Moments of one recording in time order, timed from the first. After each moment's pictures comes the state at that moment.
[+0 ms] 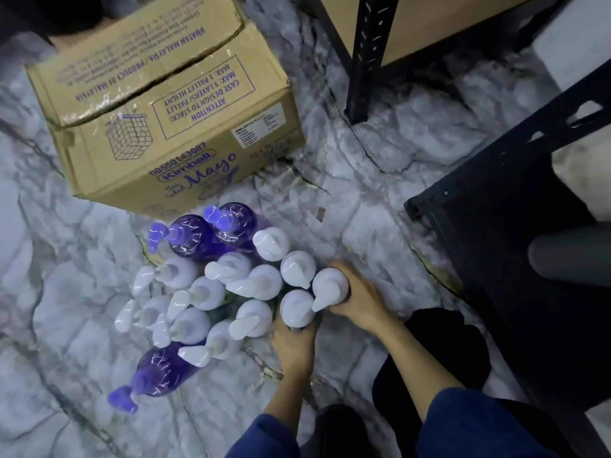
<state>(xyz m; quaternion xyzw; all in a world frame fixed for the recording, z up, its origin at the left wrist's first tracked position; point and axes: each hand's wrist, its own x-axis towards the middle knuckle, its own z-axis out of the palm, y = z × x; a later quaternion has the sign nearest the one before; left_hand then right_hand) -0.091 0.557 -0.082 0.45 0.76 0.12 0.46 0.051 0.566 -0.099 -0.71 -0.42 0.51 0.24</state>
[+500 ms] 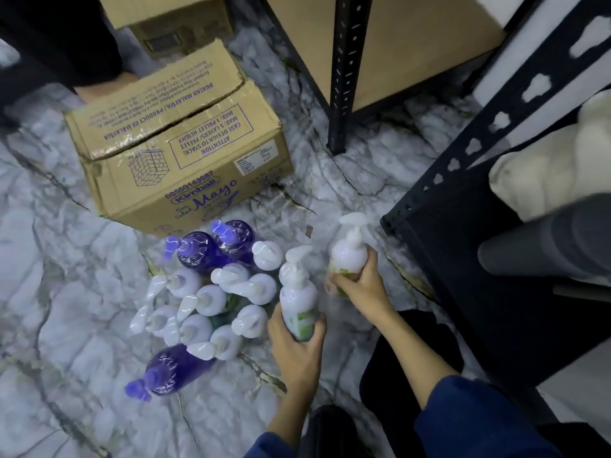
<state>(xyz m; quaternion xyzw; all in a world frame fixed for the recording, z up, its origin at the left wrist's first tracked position) -0.076 0.534 -0.021 0.48 0.66 0.35 0.45 0.067 0.565 -0.041 -0.74 -0.22 0.49 0.40</state>
